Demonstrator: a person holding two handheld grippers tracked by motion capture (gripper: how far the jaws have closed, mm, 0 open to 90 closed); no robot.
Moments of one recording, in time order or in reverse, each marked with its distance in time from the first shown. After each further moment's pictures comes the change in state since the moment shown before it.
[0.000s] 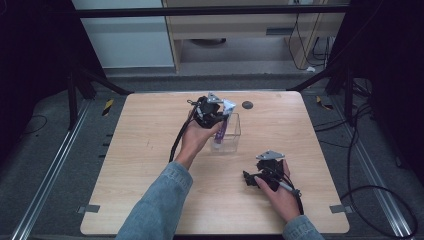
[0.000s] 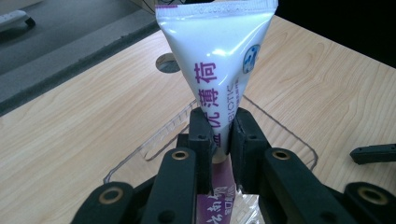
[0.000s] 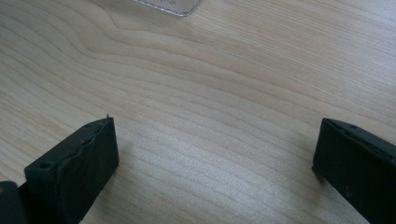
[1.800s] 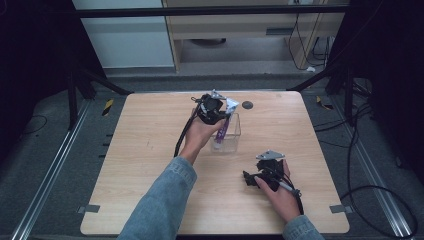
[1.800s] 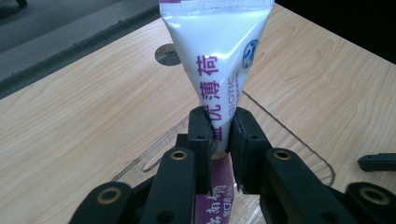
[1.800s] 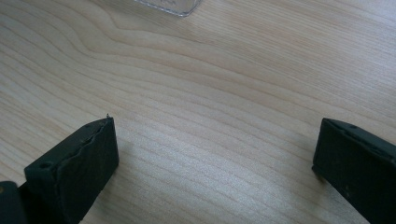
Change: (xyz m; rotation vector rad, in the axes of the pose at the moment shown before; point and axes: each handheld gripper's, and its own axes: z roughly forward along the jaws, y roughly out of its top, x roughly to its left) left arm 0.004 0.011 0.018 0.050 -0.005 -0.035; right arm 0.000 0.000 0.000 0.000 0.000 -0.001
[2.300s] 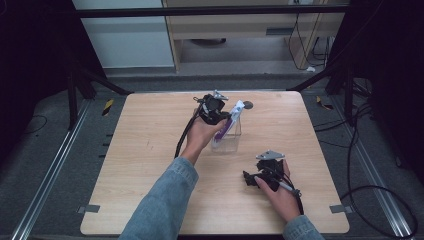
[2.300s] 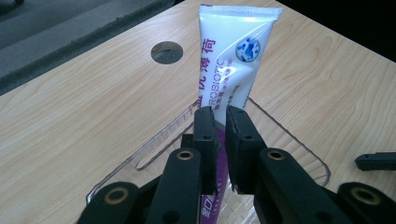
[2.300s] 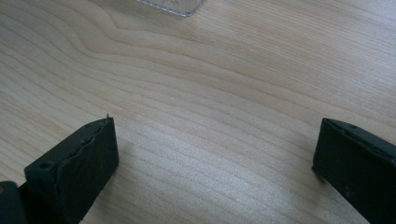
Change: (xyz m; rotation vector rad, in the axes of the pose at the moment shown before) left arm -0.003 0.001 0.002 0.012 -0.002 0.007; right arm 0.000 0.000 0.000 0.000 0.001 0.000
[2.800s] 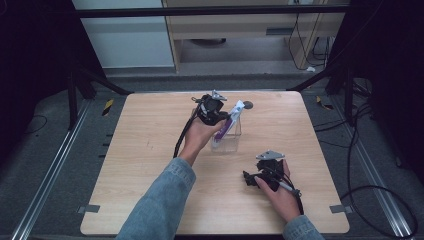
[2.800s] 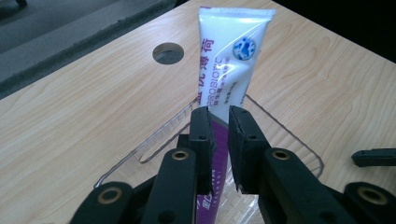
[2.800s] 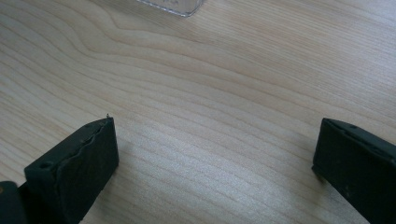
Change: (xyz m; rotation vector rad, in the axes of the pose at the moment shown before) left arm -0.002 -0.001 -0.009 -0.014 0.002 0.008; right arm 0.000 0.000 0.000 0.000 0.000 0.000
